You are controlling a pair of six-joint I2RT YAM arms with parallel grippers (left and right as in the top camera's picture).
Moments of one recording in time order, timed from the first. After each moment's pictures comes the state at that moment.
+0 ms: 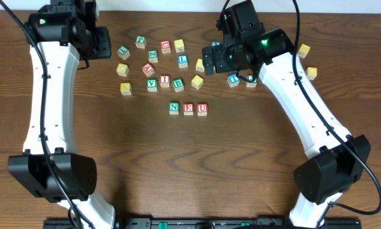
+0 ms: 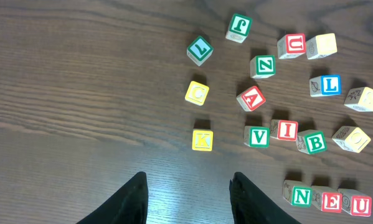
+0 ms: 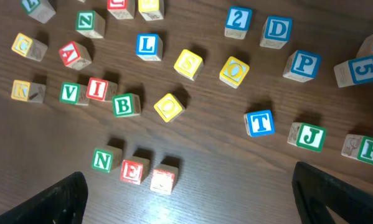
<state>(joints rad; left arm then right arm) 0.04 1.86 2.00 -1.22 -0.01 -0.06 0.43 1.91 1.89 -1.01 -0.06 0.23</state>
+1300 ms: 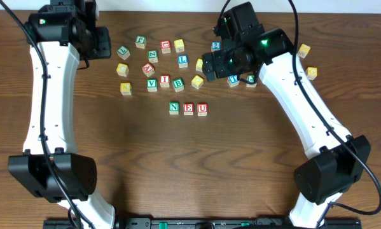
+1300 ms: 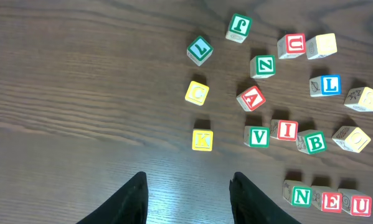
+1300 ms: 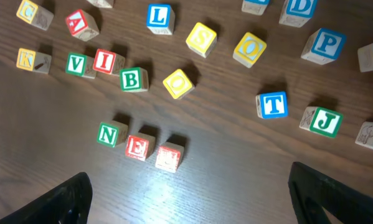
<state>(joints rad) 0.04 1.86 2.00 -1.22 -0.01 -0.06 0.43 1.91 1.89 -1.07 -0.11 0.18</state>
